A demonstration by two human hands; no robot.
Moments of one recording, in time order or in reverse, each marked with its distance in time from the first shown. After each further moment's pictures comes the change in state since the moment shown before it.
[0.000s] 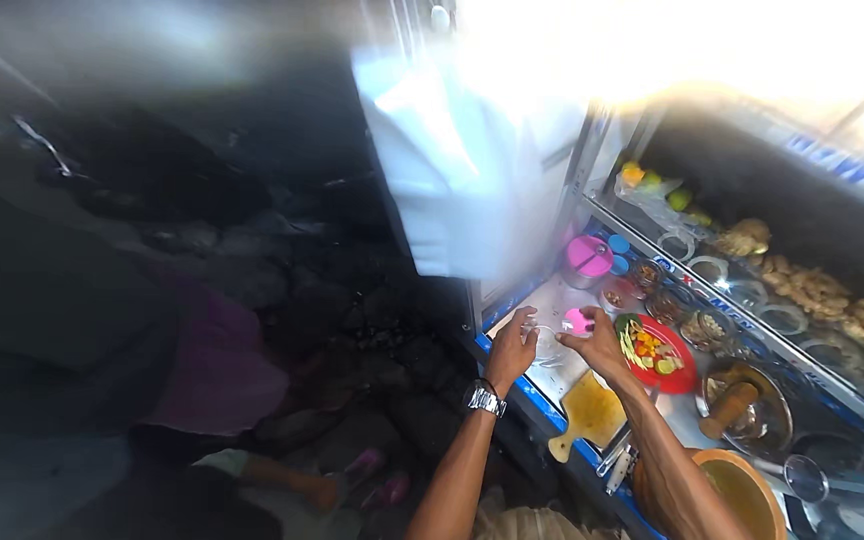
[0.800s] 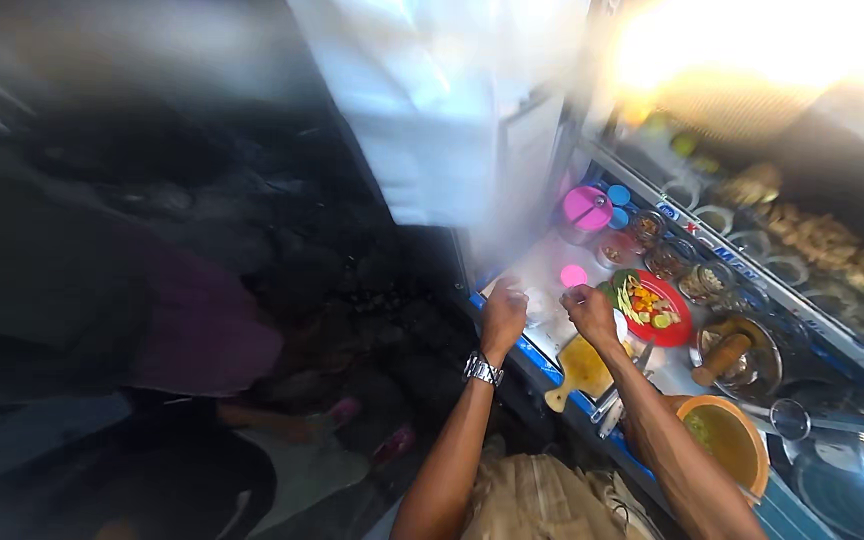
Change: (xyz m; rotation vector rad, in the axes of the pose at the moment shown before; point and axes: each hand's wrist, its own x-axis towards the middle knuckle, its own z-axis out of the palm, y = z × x) left_hand -0.026 -0.001 0.013 -0.179 0.085 -0.195; right_hand -0.009 0.027 0.023 -0.120 0.026 0.086
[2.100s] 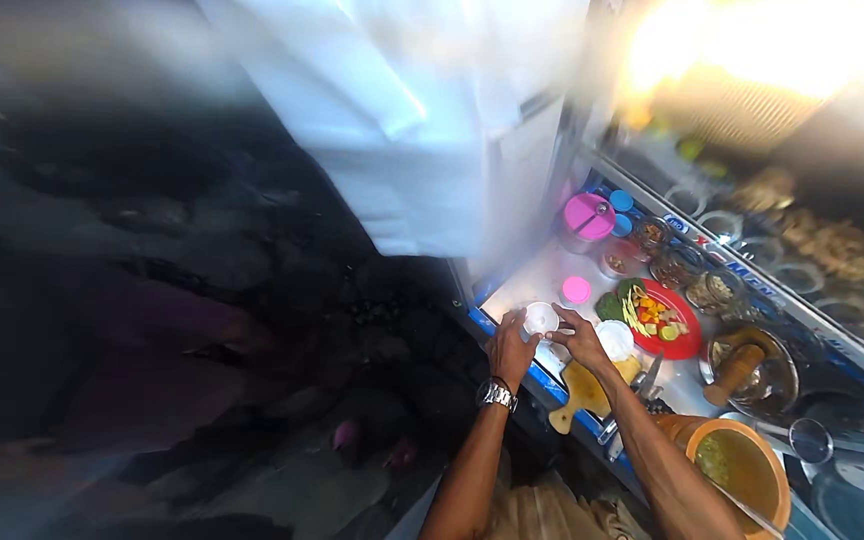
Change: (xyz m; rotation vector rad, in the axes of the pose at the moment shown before) left_hand 0.021 -0.049 0.038 0.475 -0.102 -0.036; right_hand 0.031 0.063 0.046 0.342 -0.211 -0.103
